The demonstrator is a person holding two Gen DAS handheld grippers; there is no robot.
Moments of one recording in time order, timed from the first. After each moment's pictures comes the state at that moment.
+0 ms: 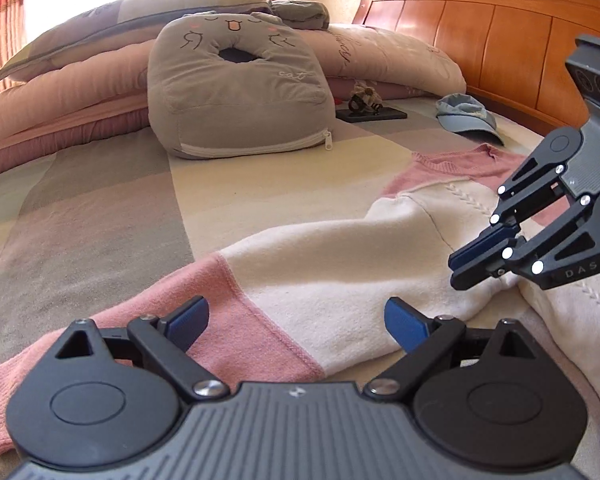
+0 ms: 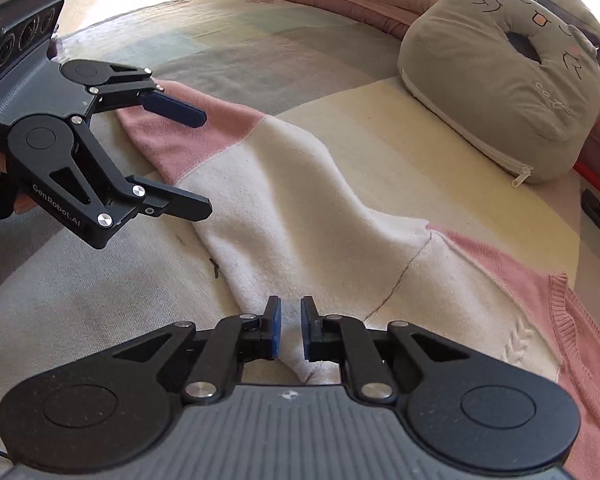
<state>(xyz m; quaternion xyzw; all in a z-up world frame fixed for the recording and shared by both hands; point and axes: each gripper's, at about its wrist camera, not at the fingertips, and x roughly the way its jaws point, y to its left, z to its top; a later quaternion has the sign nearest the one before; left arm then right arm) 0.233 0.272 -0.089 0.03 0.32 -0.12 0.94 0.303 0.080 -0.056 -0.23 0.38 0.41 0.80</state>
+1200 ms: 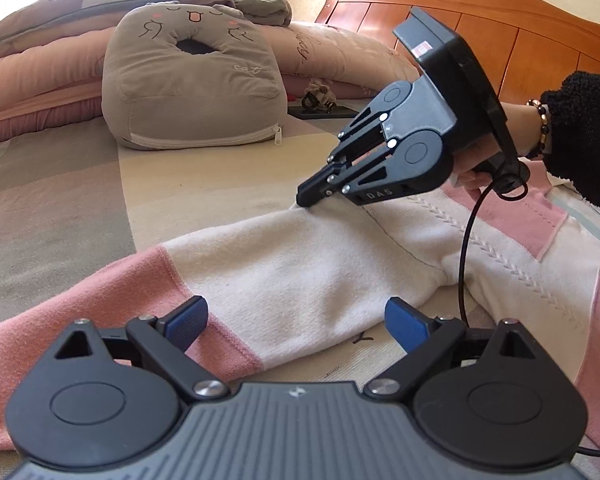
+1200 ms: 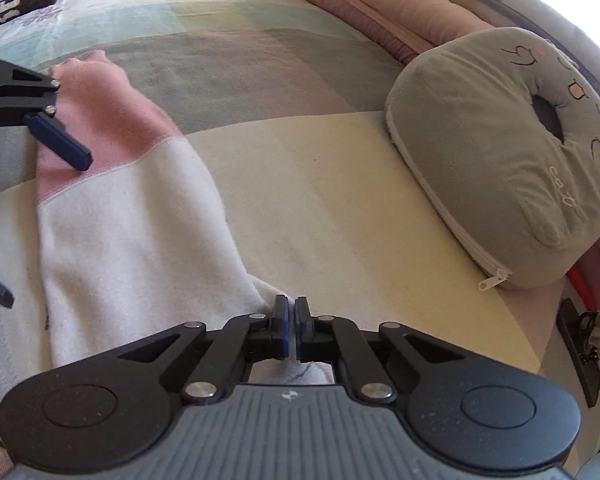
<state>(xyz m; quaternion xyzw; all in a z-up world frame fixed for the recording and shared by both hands) 0.229 0.264 -0.094 0.01 0.32 -0.20 0.92 0.393 0.111 -0.068 -0.34 0.32 0.40 0.78</state>
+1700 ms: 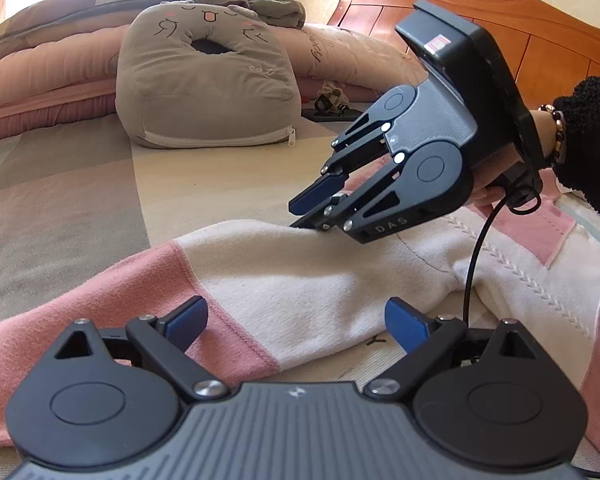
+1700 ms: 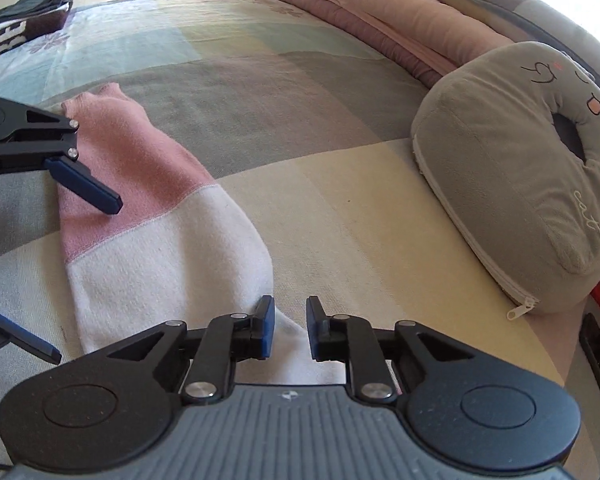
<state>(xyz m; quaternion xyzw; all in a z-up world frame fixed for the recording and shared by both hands) 0.229 0.269 -0.094 0.00 0.32 -0.19 0.93 0.370 0.144 -0.067 -0.36 0.32 0.45 0.76</state>
